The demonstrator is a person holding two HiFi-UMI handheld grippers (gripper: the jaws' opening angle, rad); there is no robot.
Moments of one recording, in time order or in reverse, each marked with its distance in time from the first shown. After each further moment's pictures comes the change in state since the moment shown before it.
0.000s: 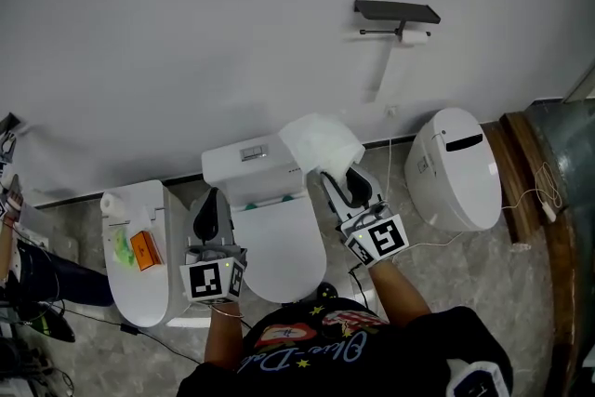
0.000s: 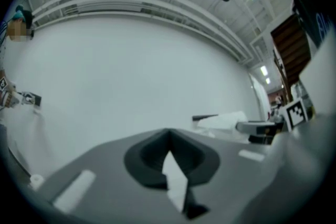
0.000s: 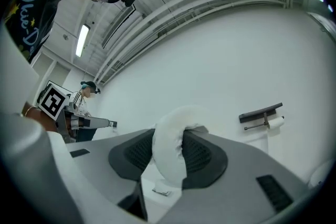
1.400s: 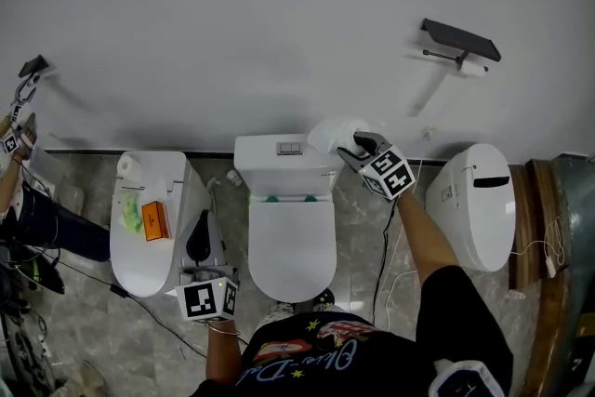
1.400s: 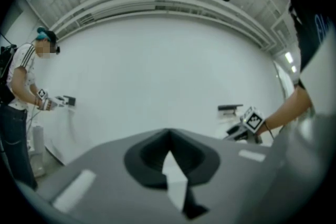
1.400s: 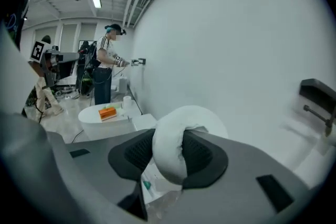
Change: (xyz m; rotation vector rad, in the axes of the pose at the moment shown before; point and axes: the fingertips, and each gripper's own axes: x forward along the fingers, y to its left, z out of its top) left arm -0.071 0.077 -0.034 -0.024 0.095 0.271; right arm 0.129 -0.046 -0.168 -0.234 0.699 0.400
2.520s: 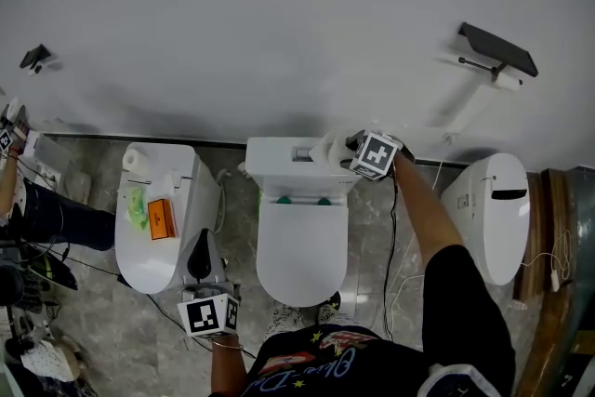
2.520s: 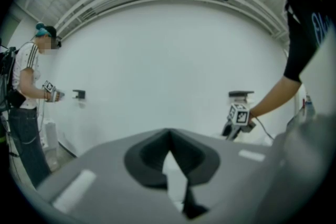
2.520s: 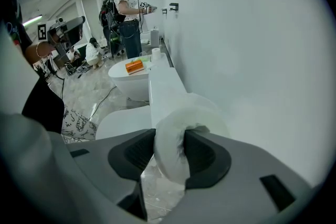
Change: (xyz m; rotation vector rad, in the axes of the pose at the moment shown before) left arm 0.014 0.033 -0.047 0.003 0.133 0.099; right arm 0.110 0.011 -0.067 -0.243 0.529 0.409
